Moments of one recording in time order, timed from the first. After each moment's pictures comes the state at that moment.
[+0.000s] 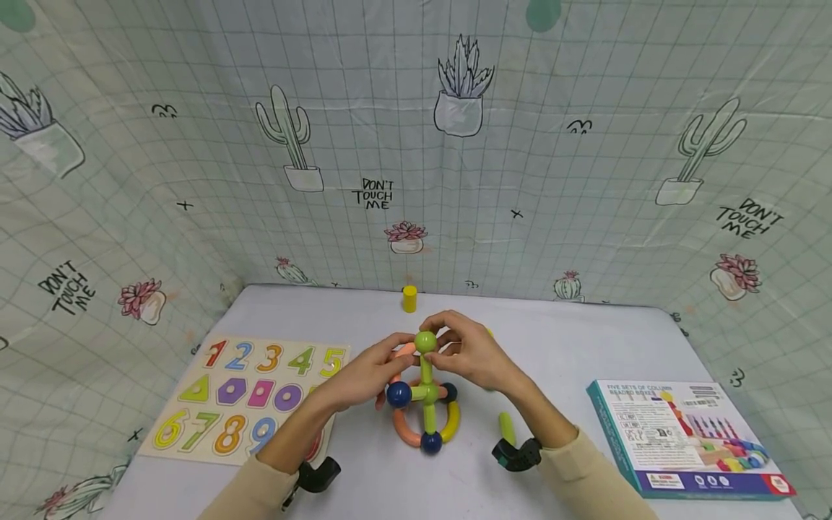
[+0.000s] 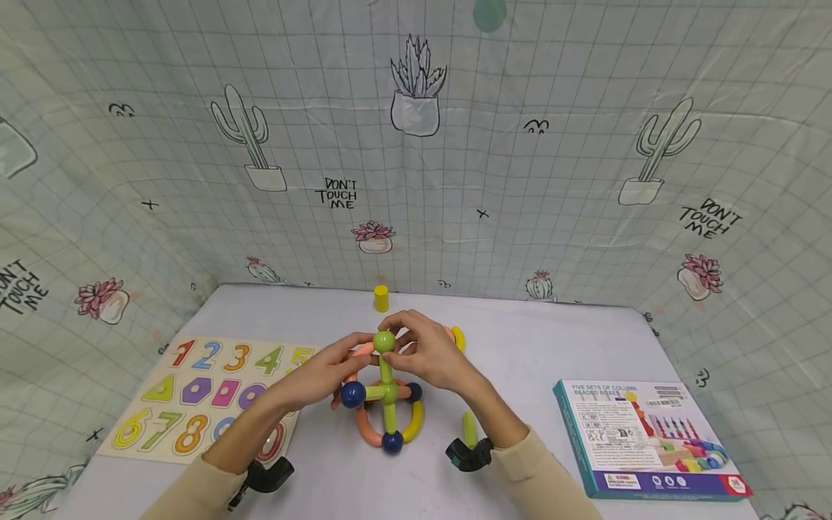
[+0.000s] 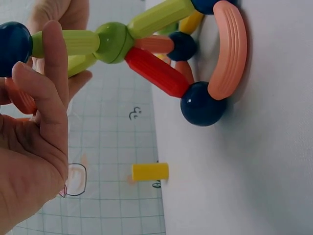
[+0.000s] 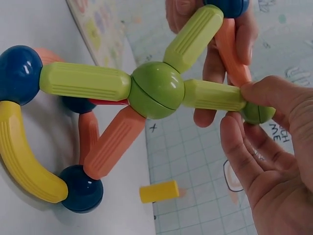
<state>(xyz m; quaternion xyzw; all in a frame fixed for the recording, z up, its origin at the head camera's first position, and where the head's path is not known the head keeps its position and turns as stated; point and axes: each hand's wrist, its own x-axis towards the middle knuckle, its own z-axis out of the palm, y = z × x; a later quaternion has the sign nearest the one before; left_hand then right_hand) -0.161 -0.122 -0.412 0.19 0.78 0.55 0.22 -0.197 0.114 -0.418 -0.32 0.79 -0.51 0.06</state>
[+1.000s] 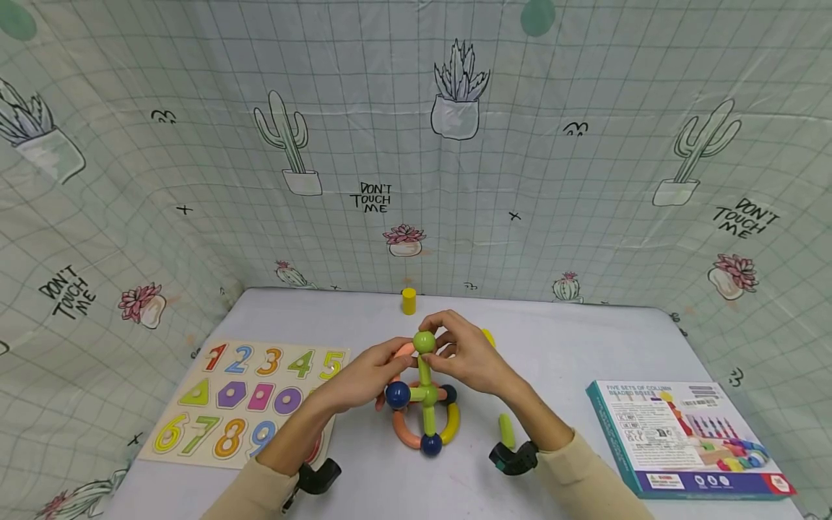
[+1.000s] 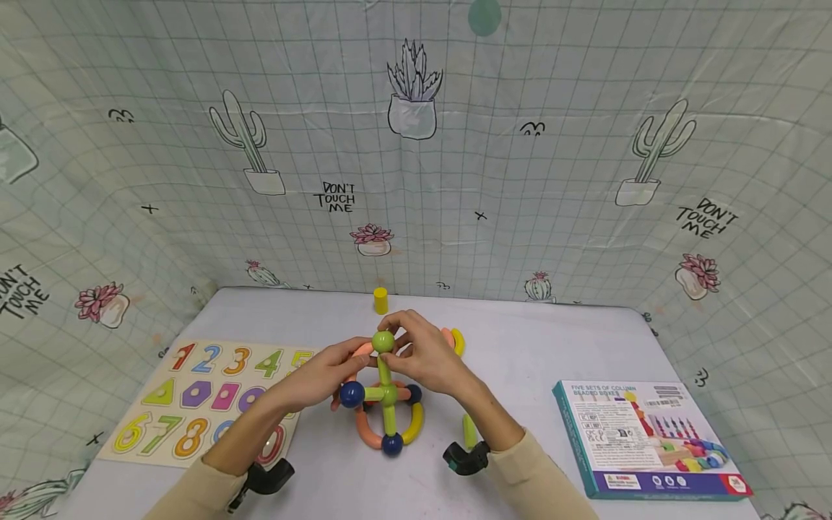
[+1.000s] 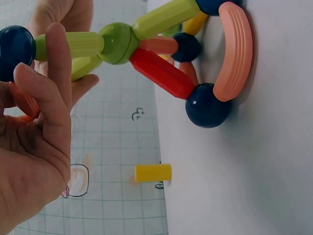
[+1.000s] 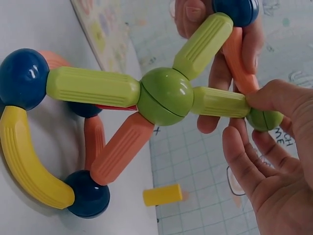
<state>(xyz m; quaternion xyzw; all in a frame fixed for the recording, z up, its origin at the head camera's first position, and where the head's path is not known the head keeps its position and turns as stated) -0.159 -0.121 -0.409 0.20 0.78 0.55 0.21 -0.195 0.109 -0.420 -0.34 0.80 -0.50 0.03</state>
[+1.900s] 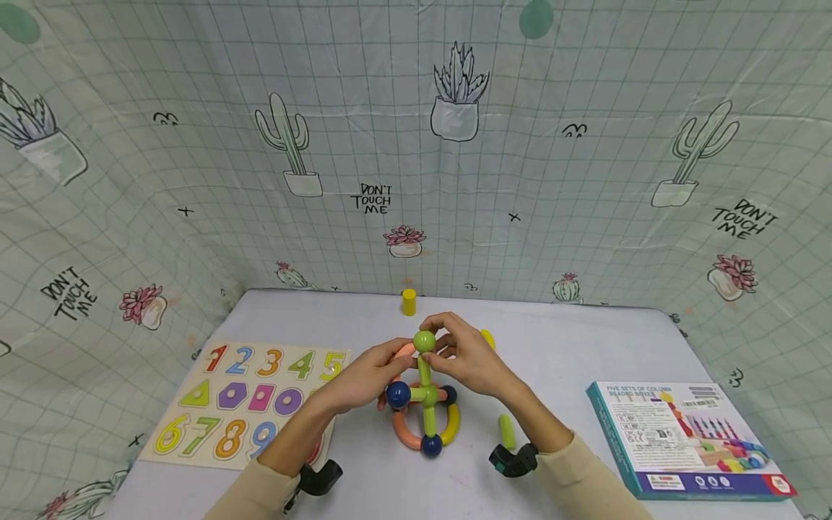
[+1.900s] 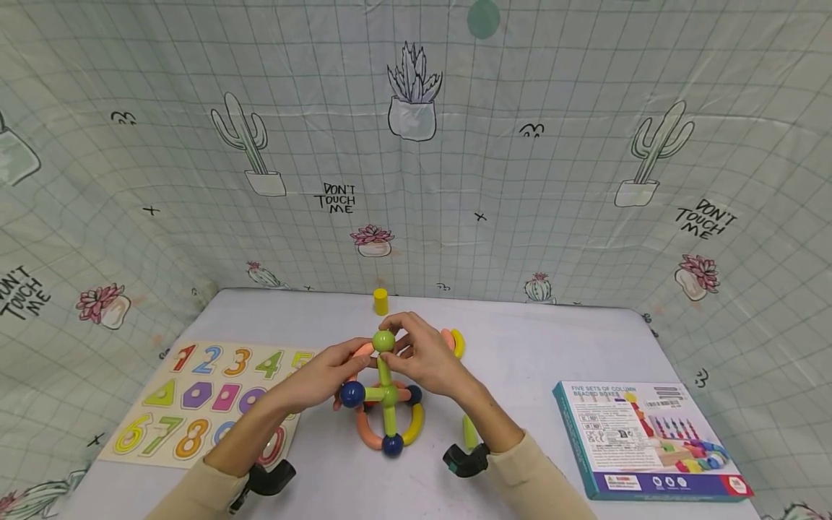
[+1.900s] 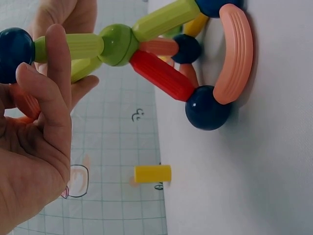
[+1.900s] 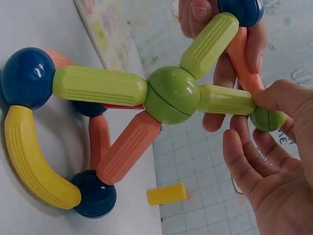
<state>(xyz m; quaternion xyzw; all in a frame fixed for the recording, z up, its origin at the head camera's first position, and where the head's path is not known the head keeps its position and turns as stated) -0.160 -0.120 -0.409 0.19 0.78 0.55 0.21 -0.197 0.109 -0.425 -0.33 0.79 -0.51 0.04</state>
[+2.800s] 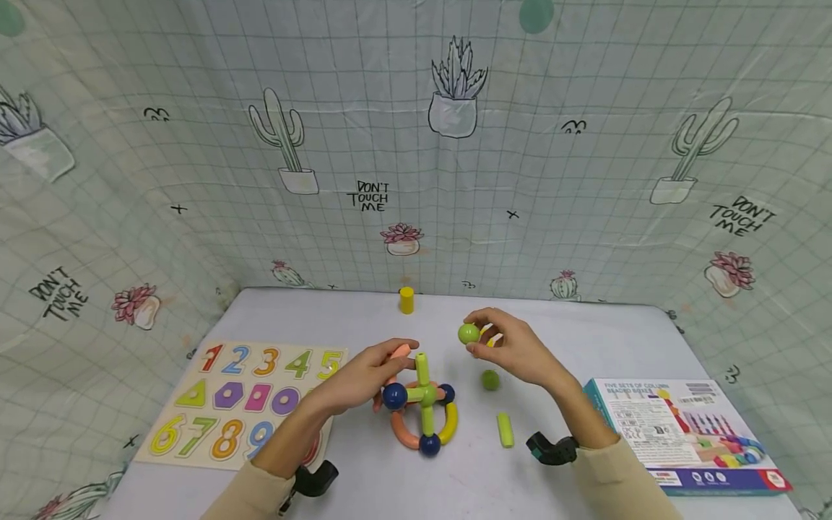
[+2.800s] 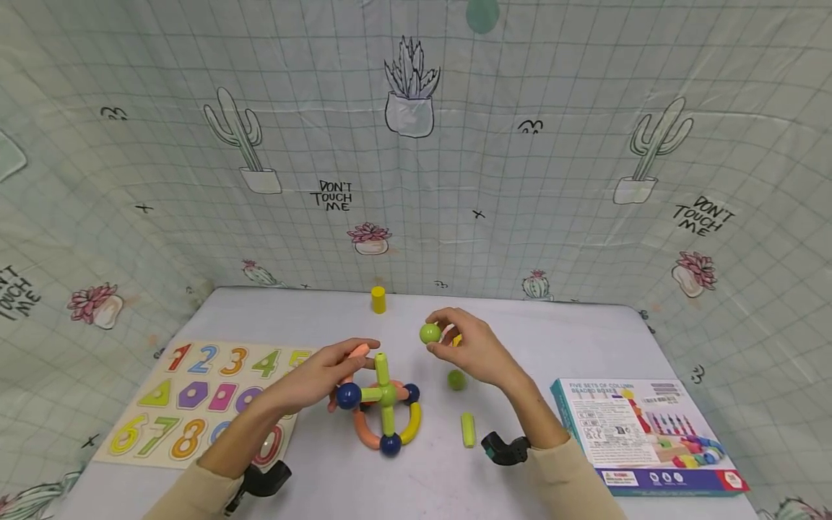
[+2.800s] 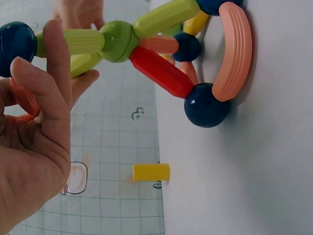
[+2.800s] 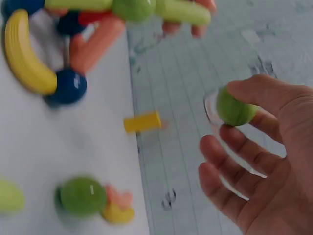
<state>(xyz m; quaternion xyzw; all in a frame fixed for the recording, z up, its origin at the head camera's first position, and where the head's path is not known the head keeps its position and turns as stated) -0.160 -0.122 -0.412 0.18 0.78 0.56 0.22 -0.206 0.179 -0.419 -0.25 0.87 -0.42 0.03</state>
